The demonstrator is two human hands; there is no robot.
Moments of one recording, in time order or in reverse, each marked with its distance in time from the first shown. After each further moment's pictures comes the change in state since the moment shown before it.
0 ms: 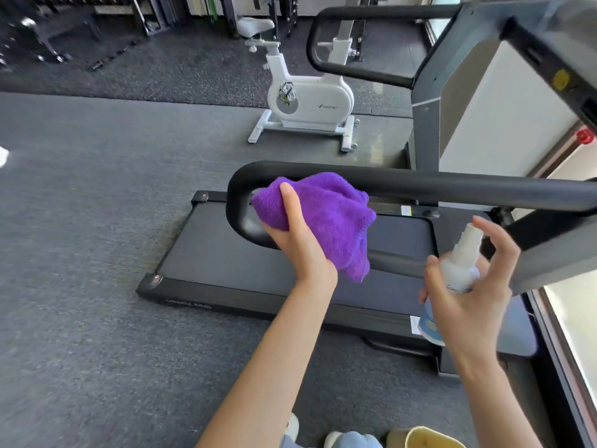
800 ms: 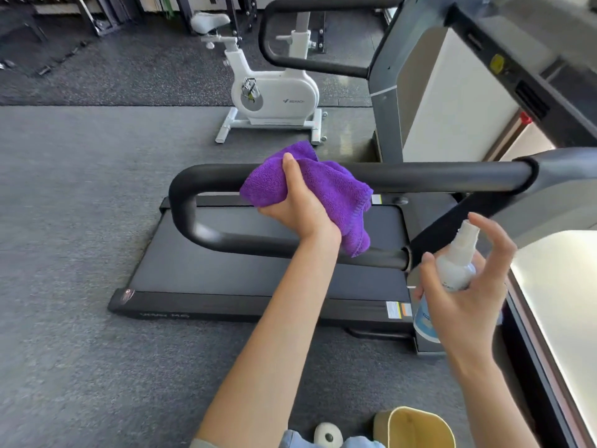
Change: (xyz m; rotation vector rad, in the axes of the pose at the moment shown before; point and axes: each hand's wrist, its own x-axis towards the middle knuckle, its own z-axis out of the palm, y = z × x) left_hand -0.004 -0.046 0.075 -0.074 0.135 -0.044; right_hand 0.005 0.017 -0.046 -0.053 0.101 0.069
